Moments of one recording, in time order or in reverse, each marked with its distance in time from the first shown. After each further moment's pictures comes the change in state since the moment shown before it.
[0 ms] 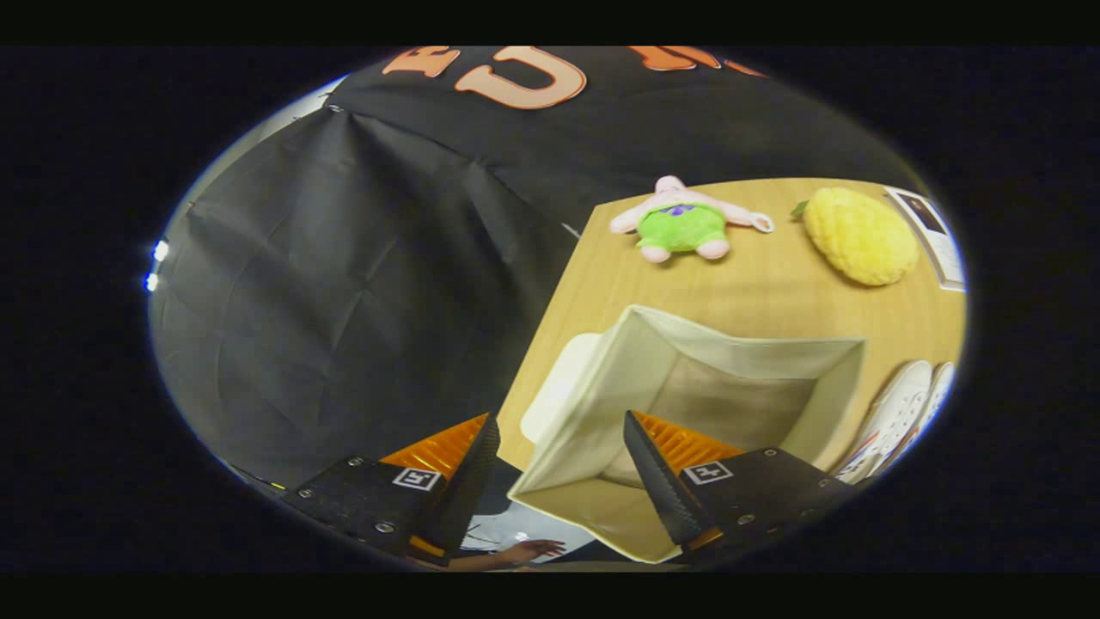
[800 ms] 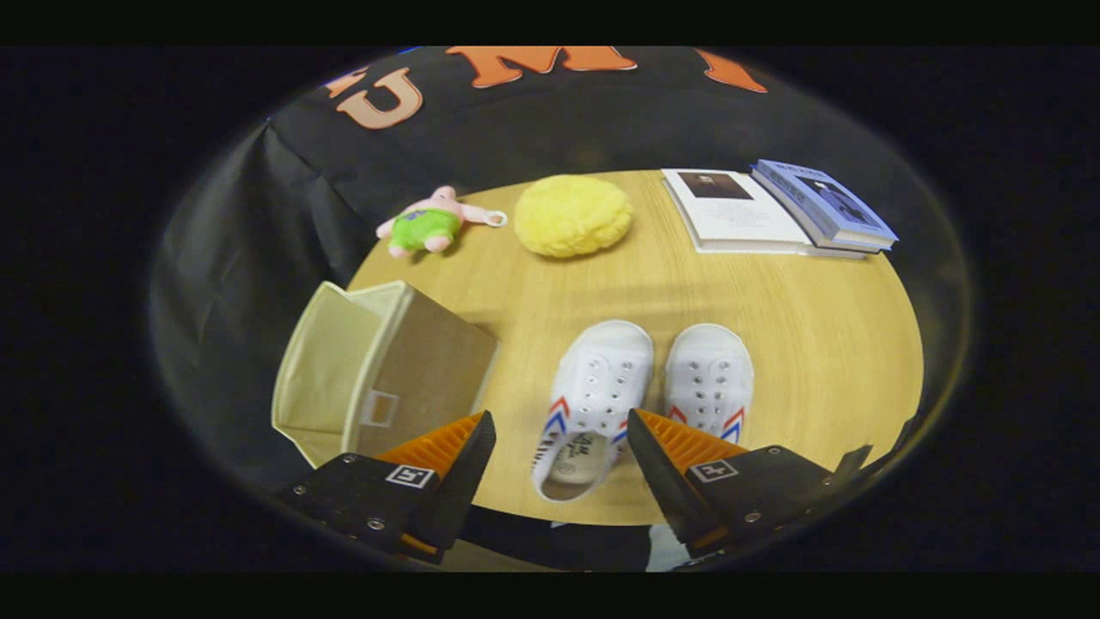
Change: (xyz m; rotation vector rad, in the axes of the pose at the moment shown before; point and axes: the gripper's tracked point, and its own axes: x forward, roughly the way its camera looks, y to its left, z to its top) arm -0.117 -0.264 -0.085 0.052 0.040 -0.498
